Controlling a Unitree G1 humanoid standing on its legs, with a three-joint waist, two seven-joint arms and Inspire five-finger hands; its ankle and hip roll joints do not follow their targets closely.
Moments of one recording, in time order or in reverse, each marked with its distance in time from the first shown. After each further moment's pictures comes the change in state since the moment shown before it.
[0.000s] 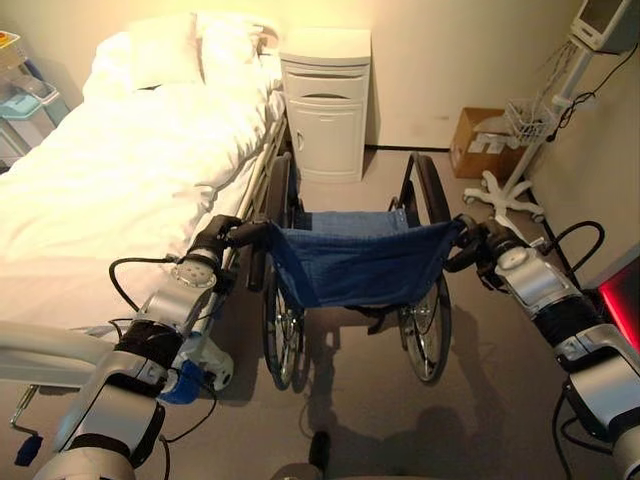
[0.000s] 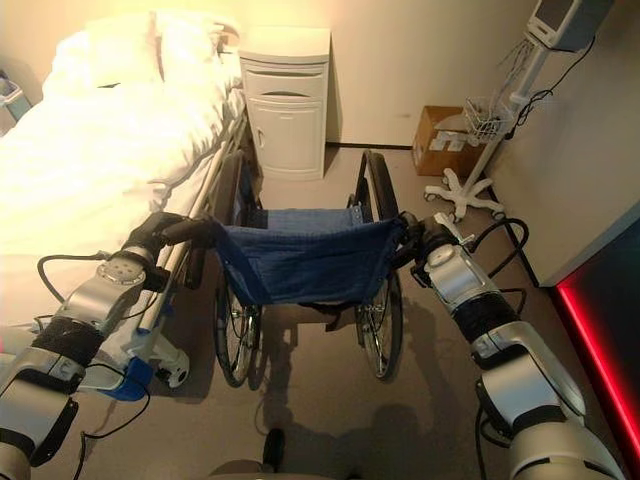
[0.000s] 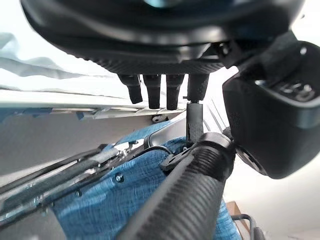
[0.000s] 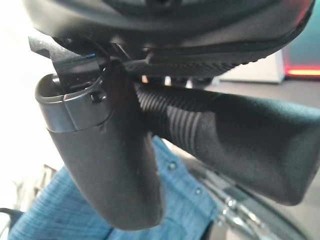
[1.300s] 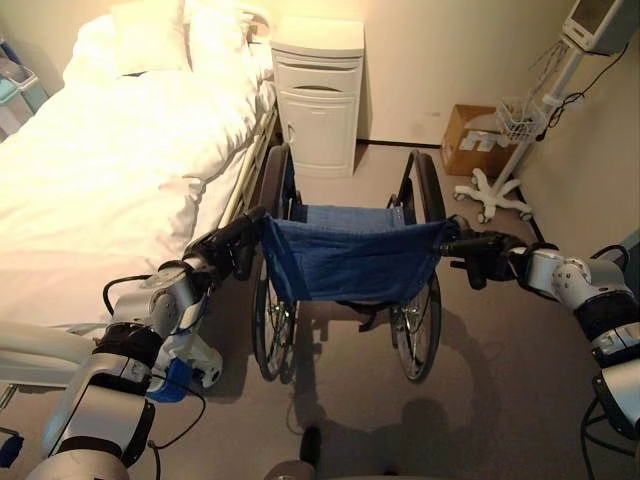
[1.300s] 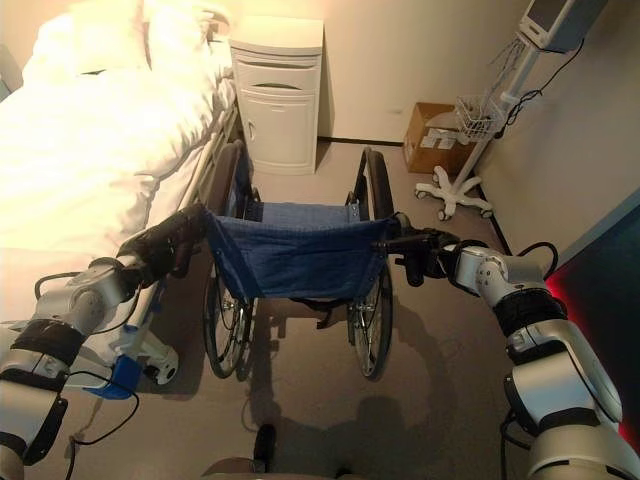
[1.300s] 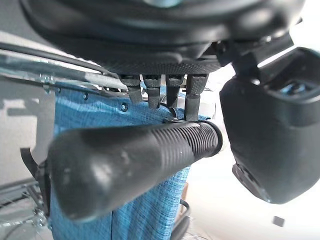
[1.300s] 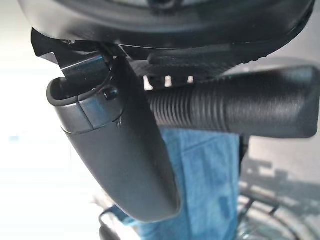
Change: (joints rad) left arm 0.033 0.024 0.076 0.142 -0.538 -0.068 -0.168; right arm -0.012 -0.103 -0.083 0.176 0.718 -0.074 0.114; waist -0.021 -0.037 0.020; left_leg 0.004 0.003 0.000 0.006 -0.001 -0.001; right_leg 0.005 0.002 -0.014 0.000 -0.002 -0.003
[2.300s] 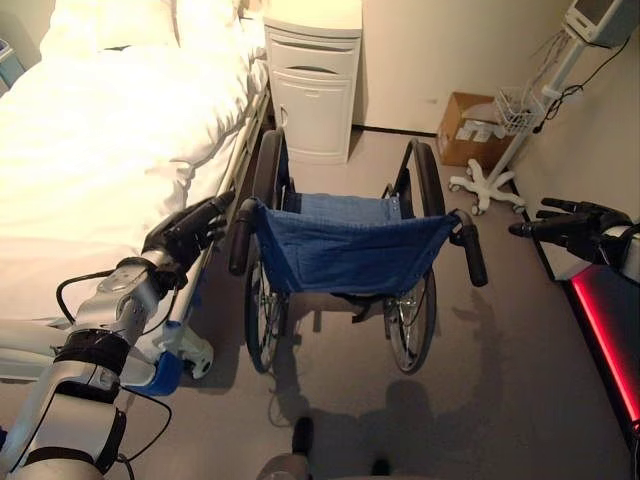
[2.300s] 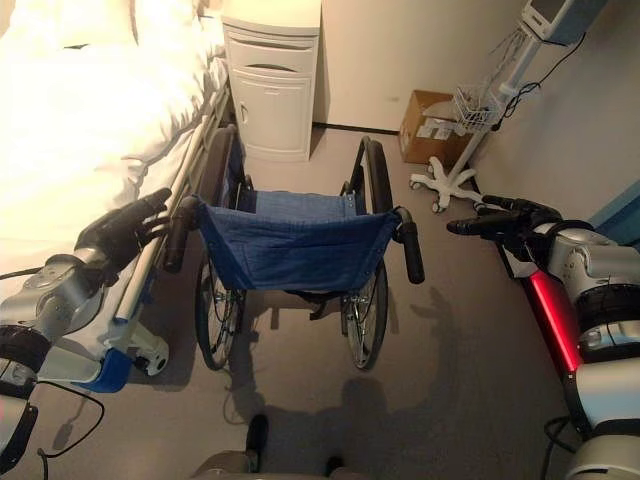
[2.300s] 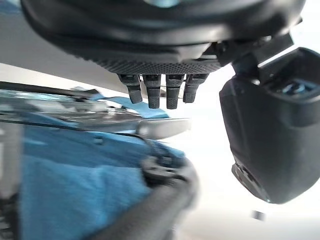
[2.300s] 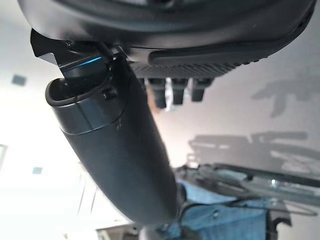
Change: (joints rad) left arm 0.089 0.128 0.111 -0.151 0.035 -0.185 -0.023; right arm 0.129 -0.224 -0.201 -0.031 -0.193 -0.135 0.087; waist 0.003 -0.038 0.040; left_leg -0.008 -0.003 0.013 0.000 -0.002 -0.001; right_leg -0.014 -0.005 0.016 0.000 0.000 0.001
